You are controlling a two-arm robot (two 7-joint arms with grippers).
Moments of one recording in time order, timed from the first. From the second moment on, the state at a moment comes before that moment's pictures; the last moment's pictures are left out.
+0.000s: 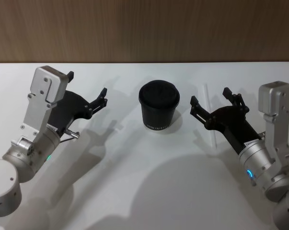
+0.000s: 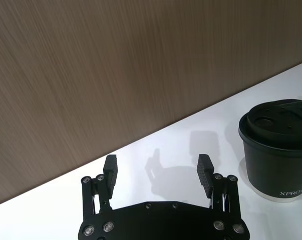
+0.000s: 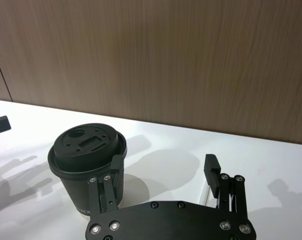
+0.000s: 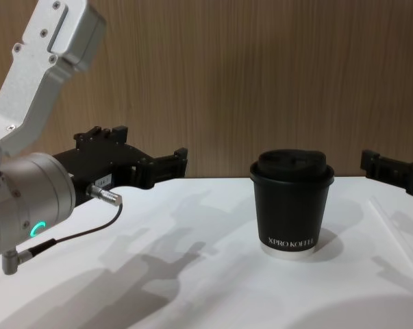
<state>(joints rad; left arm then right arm) -0.24 0.38 0.45 -1.63 -0.20 0.01 -0.01 -0.01 0.34 -0.23 -1.77 0.29 0.03 0.07</state>
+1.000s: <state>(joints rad) -0.24 0.38 0.45 -1.63 -0.20 0.01 -0.01 -0.01 0.34 -0.23 -1.77 0.29 0.03 0.07</state>
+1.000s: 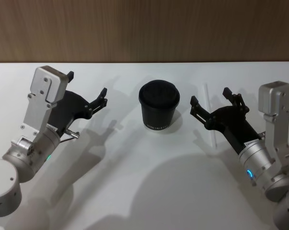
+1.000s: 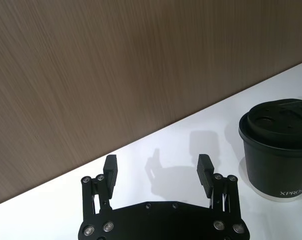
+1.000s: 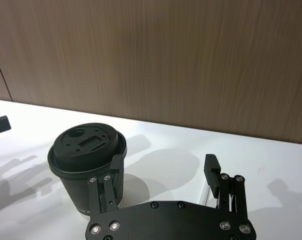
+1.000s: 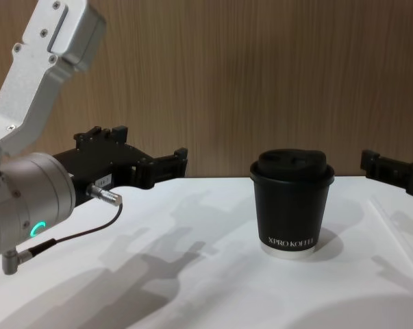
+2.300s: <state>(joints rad) -0.24 0.38 0.45 -1.63 -0.20 0.01 -0.01 0.01 0.32 -0.20 -1.68 0.17 0.12 -0.05</state>
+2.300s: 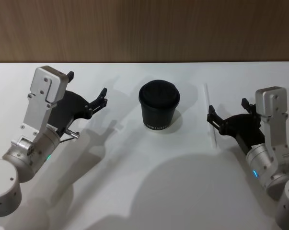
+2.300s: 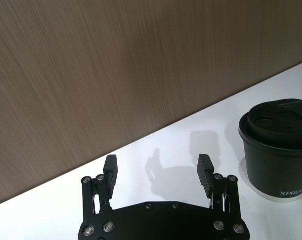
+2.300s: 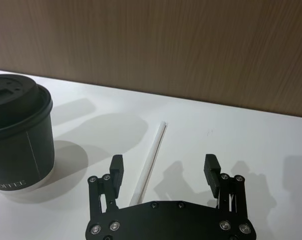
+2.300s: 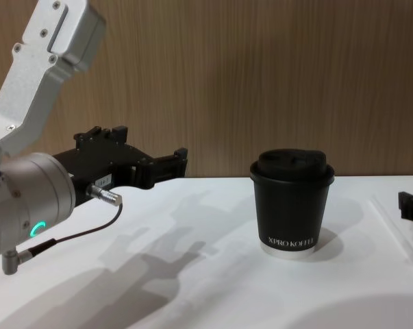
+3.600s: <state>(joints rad) -0.24 0.38 0.45 -1.63 -0.20 0.01 -0.01 0.04 0.27 -0.19 -1.58 0.19 0.18 0.00</state>
